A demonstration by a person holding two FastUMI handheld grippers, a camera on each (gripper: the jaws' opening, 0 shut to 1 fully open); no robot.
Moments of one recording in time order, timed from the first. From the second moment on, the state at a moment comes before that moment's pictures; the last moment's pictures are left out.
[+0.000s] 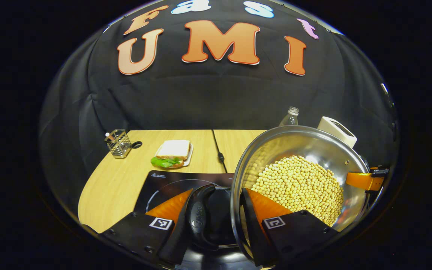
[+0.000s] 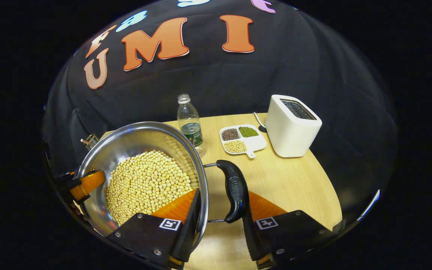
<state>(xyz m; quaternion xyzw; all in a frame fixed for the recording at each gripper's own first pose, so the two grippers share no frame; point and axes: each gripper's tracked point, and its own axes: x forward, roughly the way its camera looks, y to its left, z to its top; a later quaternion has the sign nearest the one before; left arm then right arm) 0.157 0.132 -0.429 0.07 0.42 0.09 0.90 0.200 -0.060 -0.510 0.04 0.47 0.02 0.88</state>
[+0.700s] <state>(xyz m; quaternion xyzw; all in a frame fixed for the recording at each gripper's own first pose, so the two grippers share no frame) 0.122 0.242 -0.370 0.08 0.40 0.16 0.90 0.214 -0.071 -0.517 0.03 0.46 0.09 0.88</state>
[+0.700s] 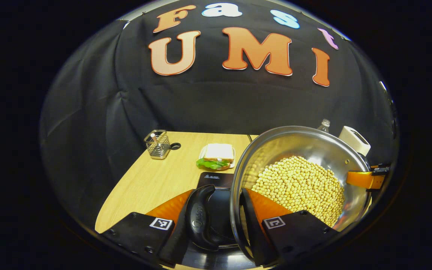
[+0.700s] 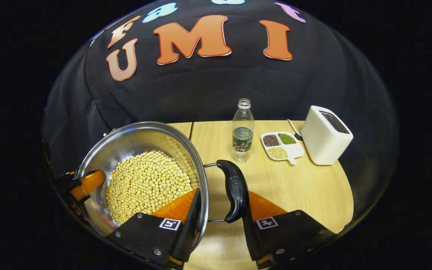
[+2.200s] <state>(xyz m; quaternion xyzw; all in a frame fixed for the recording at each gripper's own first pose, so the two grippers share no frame) 0.118 0.277 -0.389 0.07 0.44 0.19 0.87 0.218 -0.072 -0.527 0.03 0.50 0.11 0.86</state>
